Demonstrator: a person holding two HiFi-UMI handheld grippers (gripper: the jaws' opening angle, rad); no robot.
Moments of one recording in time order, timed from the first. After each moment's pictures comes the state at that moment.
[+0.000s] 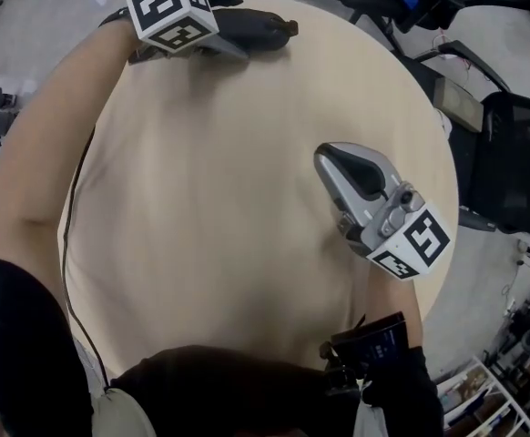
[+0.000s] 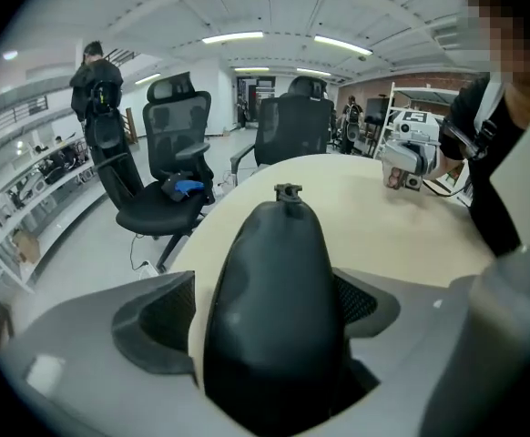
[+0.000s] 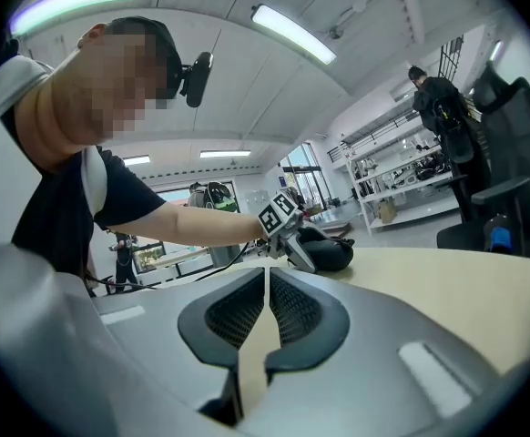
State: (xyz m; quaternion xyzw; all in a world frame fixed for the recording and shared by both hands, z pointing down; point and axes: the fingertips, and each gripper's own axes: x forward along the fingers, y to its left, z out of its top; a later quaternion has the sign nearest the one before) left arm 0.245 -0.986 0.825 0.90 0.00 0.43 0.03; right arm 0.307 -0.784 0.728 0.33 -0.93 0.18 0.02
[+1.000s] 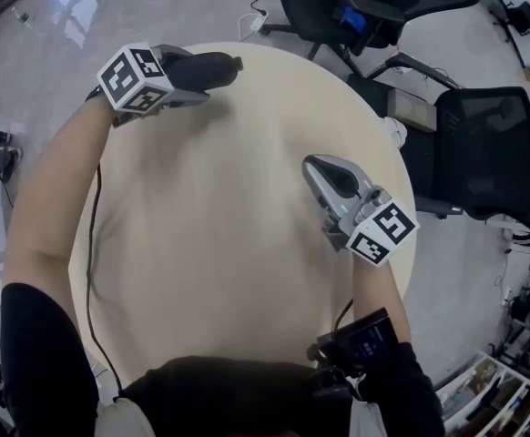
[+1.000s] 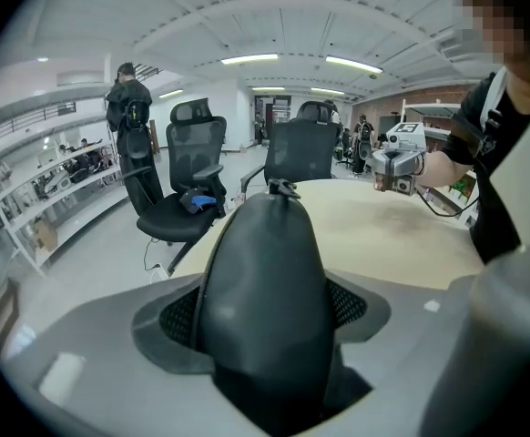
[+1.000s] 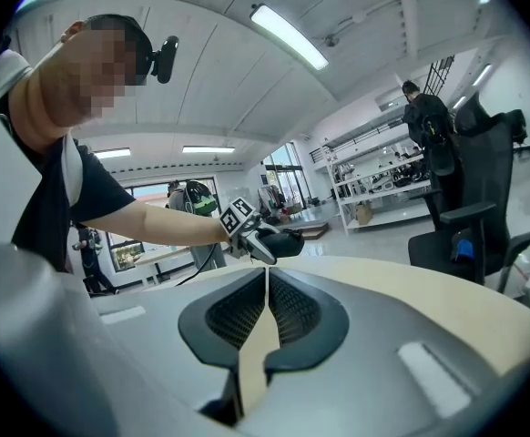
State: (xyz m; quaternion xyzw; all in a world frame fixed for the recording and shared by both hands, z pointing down) left arm 0.201 -0.947 0.758 0.92 -0.05 0.38 0.04; right arm 0.333 -0.755 0.683 0.39 -0.90 0.19 0.04
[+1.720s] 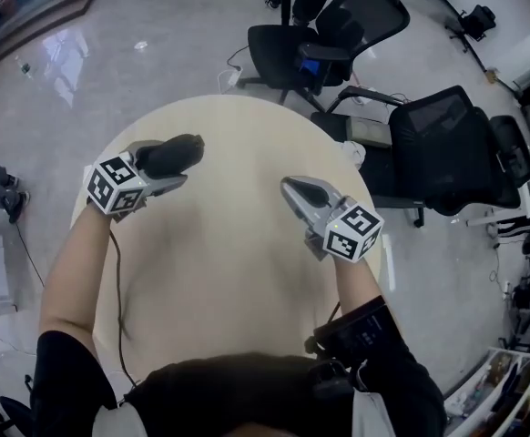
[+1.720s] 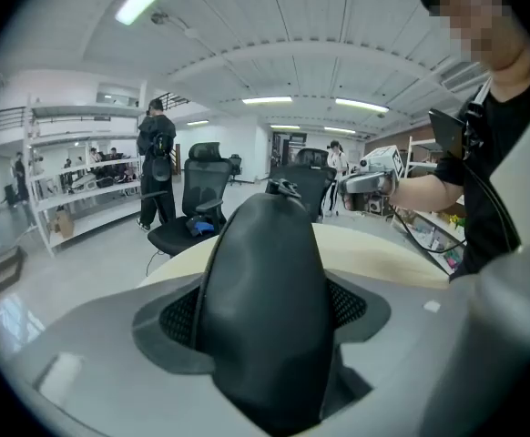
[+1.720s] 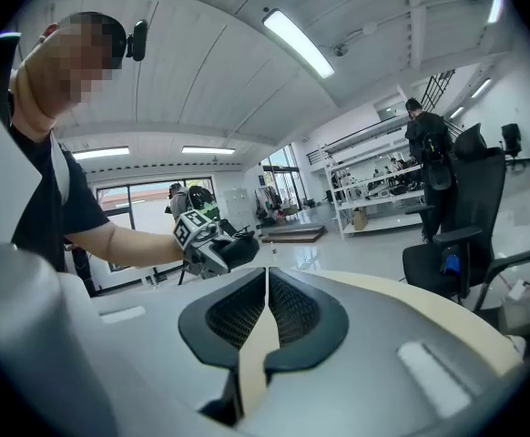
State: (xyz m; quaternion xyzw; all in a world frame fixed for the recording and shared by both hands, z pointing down) left arm 0.124 -0.791 0.637 0.95 -0.11 0.28 0.08; right arm 0.307 -0.684 0.577 0.42 -0.89 0.18 0.04
